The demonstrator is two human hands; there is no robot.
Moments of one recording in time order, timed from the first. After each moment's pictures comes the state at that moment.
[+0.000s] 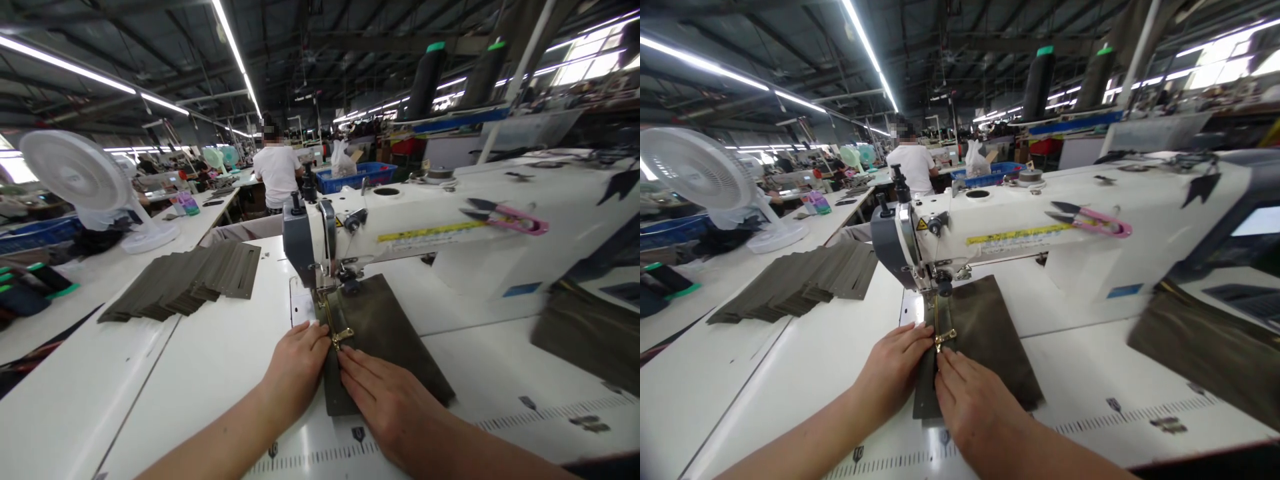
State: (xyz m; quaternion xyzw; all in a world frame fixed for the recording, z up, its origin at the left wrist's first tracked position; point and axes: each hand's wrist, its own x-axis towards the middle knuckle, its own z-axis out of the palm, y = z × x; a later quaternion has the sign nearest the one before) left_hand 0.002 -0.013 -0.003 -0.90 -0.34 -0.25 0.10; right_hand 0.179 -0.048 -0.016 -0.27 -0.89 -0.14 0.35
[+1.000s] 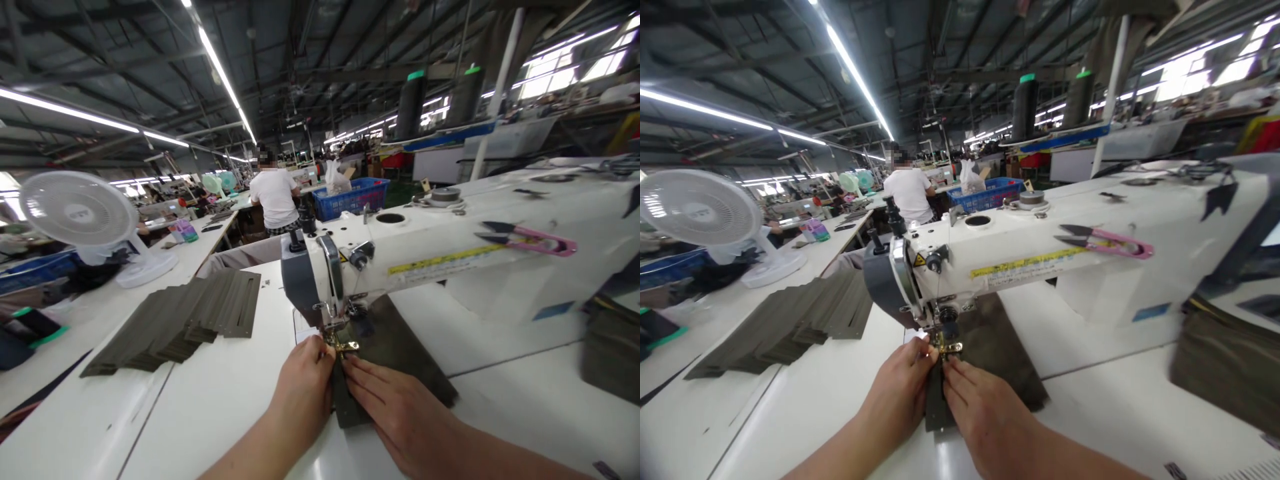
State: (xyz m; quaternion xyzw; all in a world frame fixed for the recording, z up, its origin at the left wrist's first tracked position) left_hand 0.000 0.021 -0.001 -0.88 -0.42 -0.22 0.00; right_hand 0.177 -0.003 -0.021 -0.29 -0.90 -0.07 0.32
